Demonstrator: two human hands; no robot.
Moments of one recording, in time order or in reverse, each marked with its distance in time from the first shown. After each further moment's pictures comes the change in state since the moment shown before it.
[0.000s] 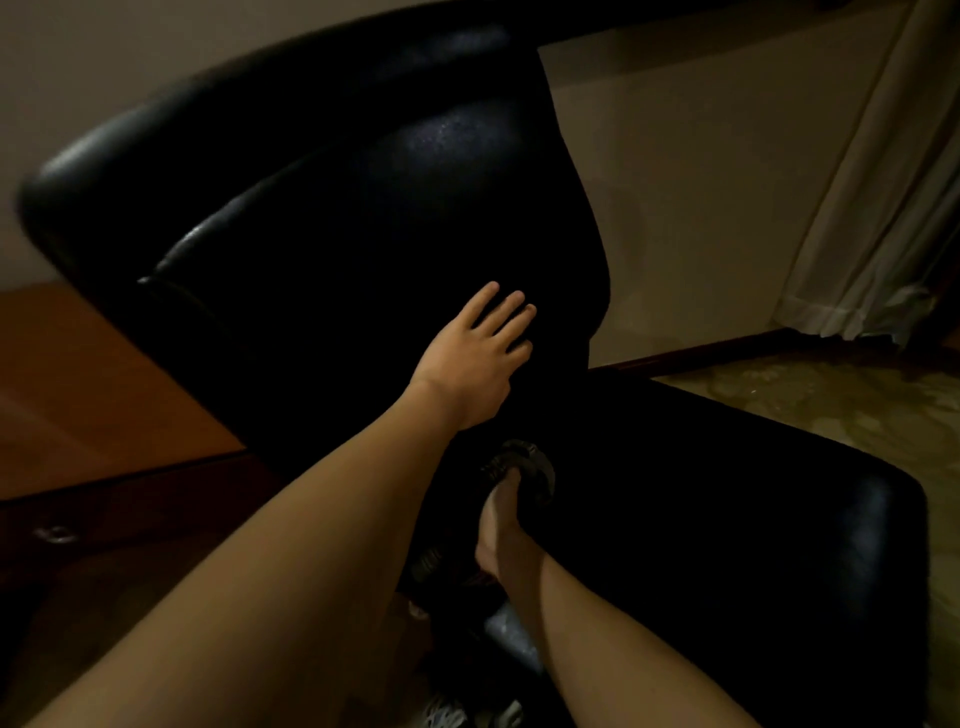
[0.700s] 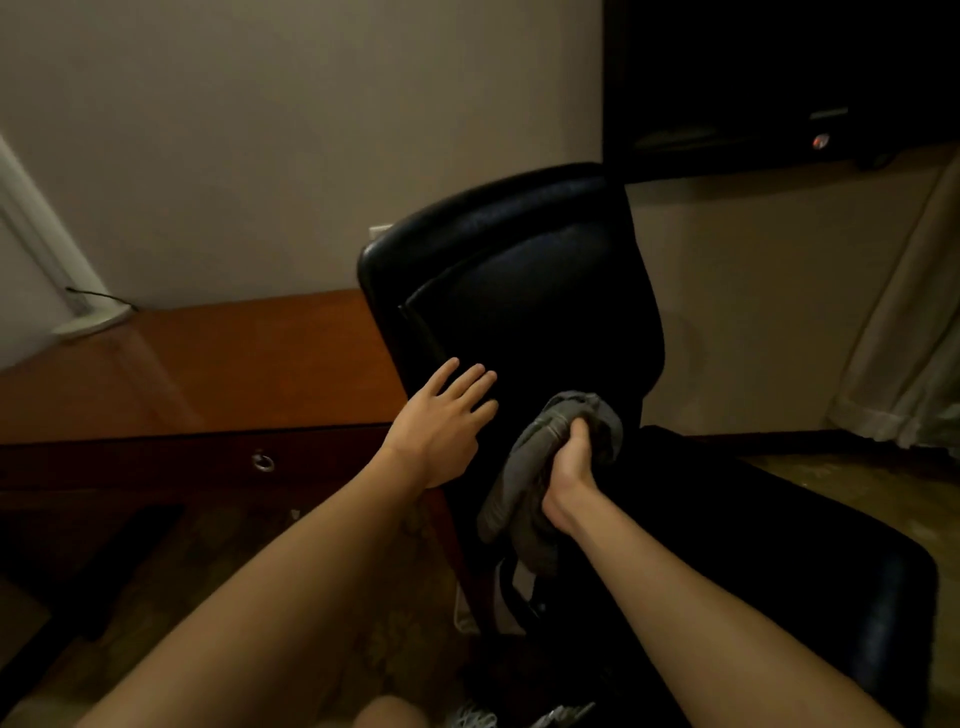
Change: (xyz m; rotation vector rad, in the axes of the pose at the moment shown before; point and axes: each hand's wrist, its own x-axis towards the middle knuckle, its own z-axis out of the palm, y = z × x) left_hand -0.210 -0.032 -0.046 -0.211 -0.070 -0.216; right_hand -0.205 -0.053 0.011 -0.016 -0.338 -0.321
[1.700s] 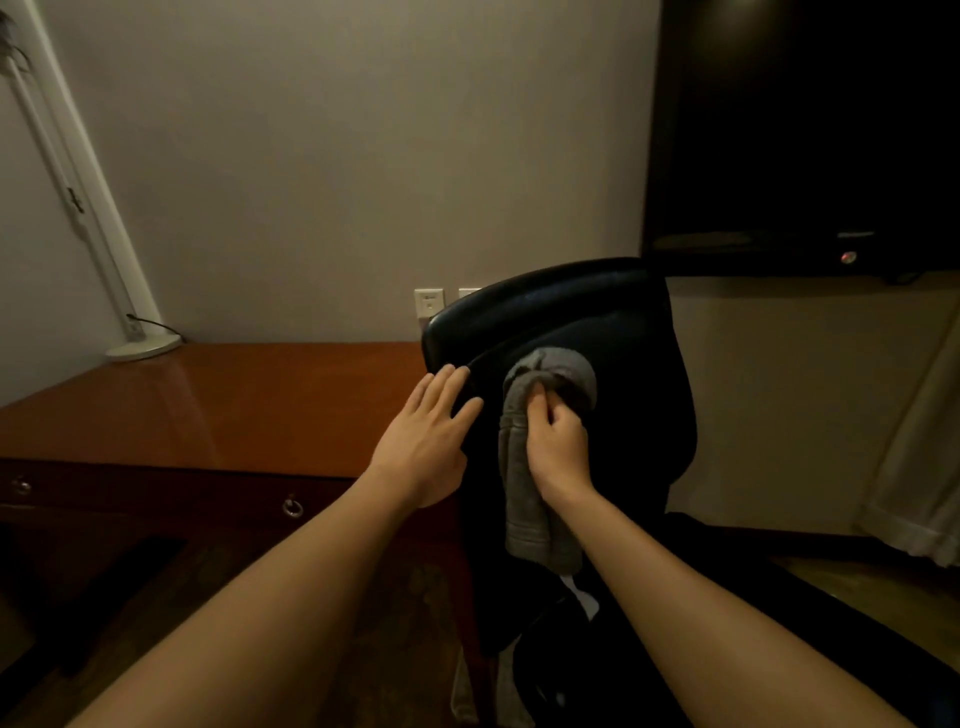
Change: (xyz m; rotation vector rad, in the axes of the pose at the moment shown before) left_hand -0.030 -0.067 -0.026 -0.298 0.217 -0.272; right_hand -0.022 -0.055 0.097 -0.725 -0.097 -0.702
